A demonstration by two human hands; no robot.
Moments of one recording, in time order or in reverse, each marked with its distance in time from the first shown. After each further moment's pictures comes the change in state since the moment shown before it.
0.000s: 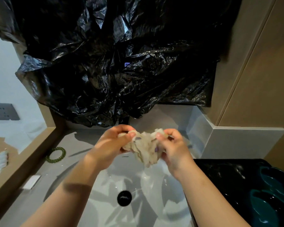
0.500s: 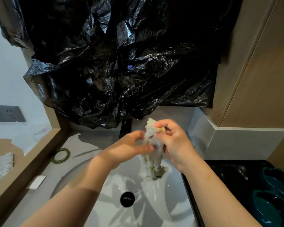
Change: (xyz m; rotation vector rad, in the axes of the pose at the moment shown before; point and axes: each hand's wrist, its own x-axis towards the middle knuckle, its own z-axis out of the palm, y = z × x) left_hand 0.006 0.000 0.012 0.357 -0.252 -0.068; right_hand -0.009 -0.022 0.007 -0.241 -0.169 -0.129
